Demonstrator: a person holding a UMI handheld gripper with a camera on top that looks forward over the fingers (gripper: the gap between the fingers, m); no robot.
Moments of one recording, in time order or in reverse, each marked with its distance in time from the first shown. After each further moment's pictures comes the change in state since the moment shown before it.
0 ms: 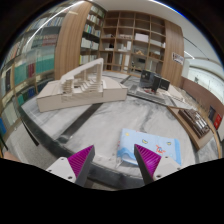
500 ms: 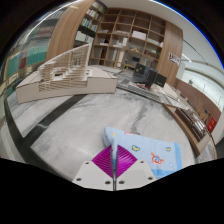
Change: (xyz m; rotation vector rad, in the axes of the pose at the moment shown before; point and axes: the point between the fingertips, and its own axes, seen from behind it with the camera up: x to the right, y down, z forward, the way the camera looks) arm 0.053 0.019 0.089 -0.034 0.112 -0.048
